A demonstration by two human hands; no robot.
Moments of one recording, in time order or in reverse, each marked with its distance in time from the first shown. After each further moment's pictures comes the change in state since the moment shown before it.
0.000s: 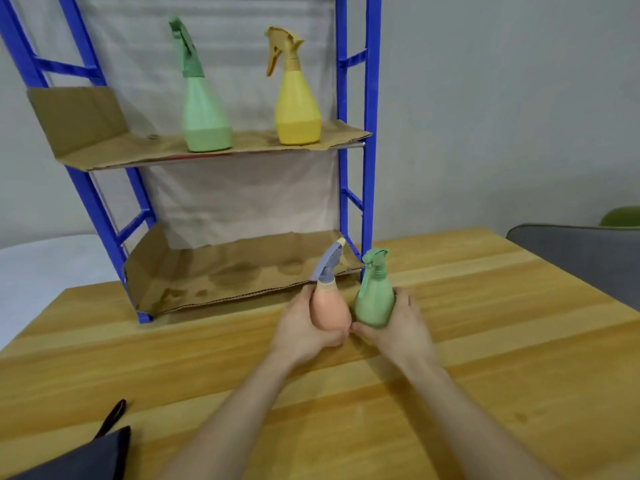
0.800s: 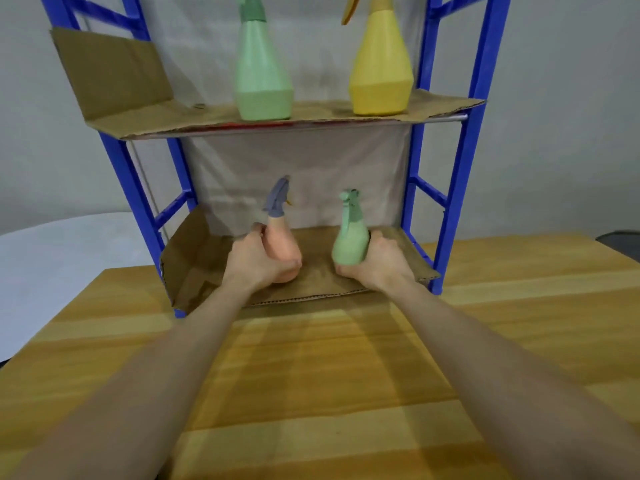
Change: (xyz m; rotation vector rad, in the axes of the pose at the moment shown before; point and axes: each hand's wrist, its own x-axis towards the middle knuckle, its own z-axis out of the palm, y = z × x) left_hand 0.111 -0.084 -0.153 0.238 0.326 -0.177; right_hand 0.125 -0.144 0.079 0.000 -0.167 -0.224
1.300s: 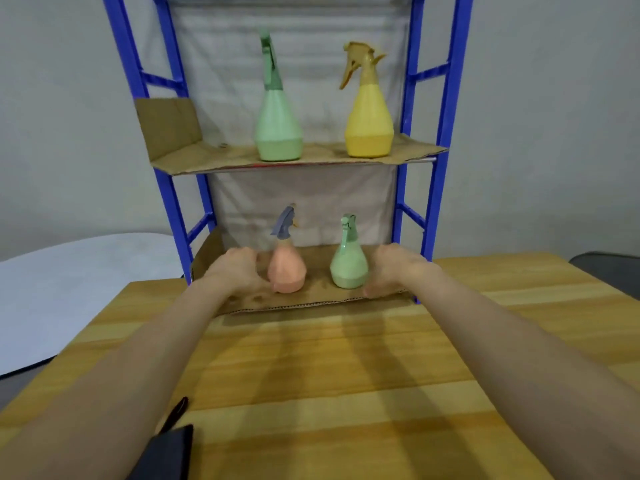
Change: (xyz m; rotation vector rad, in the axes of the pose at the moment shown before) left_hand -0.035 0.011 -0.083 0.421 -0.286 0.056; right_hand -0.038 -0.032 -0.079 -0.582 -0.314 -0.064
